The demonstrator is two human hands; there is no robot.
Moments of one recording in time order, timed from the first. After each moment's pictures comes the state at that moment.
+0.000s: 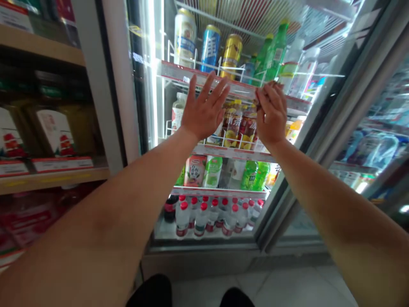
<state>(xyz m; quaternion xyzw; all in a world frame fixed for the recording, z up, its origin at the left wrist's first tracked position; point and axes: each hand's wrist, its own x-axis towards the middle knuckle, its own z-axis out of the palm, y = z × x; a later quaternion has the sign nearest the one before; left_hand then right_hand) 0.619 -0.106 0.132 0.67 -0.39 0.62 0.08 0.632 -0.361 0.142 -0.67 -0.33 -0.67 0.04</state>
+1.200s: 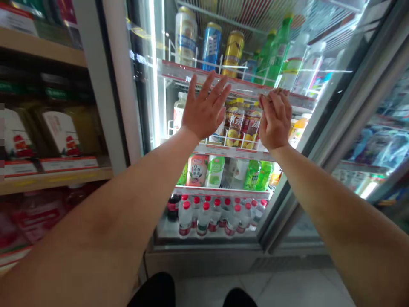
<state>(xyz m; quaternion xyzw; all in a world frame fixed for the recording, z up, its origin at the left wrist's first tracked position) 0.596 -0.109 0.133 0.76 -0.28 0.59 0.02 0.637 -0.377 0.121 -0.61 -0.32 -0.73 0.00</state>
